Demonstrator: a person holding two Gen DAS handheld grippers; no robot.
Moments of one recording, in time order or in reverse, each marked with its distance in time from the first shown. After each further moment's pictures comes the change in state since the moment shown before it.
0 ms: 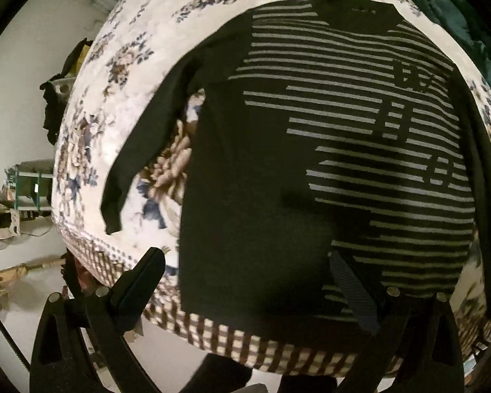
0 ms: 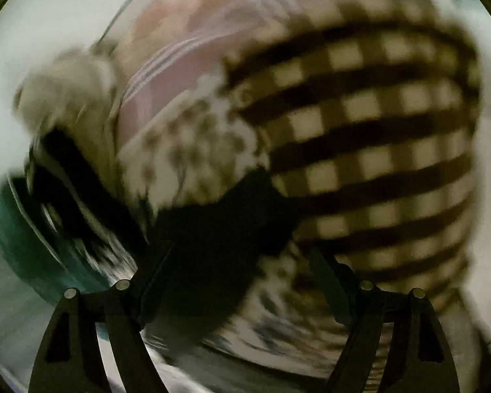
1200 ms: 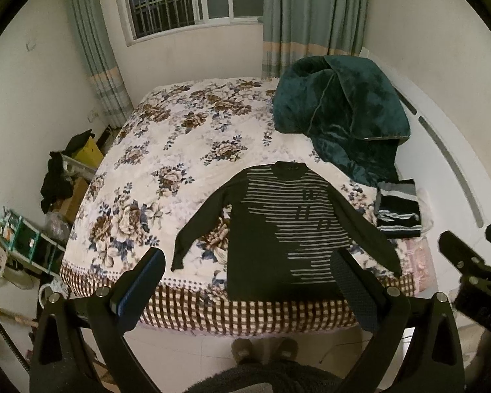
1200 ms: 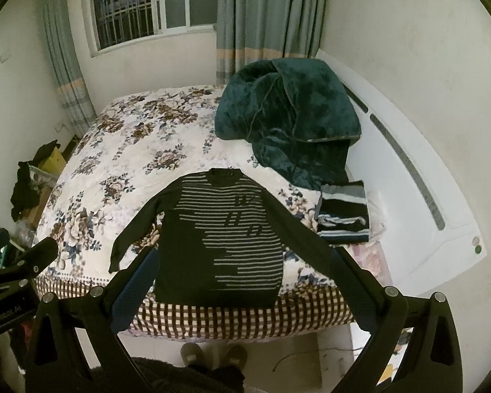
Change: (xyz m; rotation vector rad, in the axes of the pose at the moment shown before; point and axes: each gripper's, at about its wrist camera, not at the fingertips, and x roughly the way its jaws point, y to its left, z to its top) left arm -0.395 0.254 -0.219 0.053 -0.598 -0.305; right arm -0.512 0.084 -0.680 -1.987 -0.239 -0.113
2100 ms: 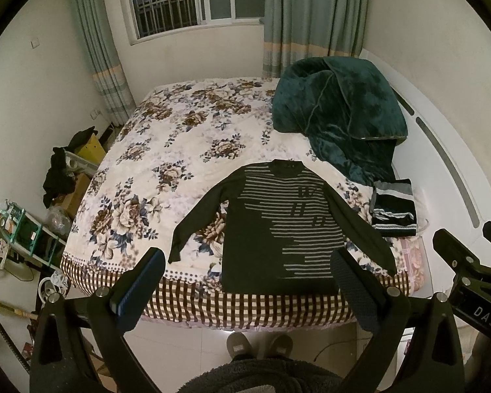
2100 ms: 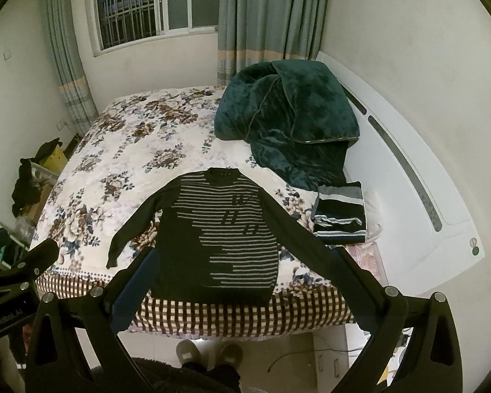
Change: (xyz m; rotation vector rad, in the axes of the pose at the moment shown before) left arm -0.023 -0.006 -0.028 -0.020 0.003 -0.010; right arm -0.004 -0.001 -0.001 -0.022 -0.011 -0.005
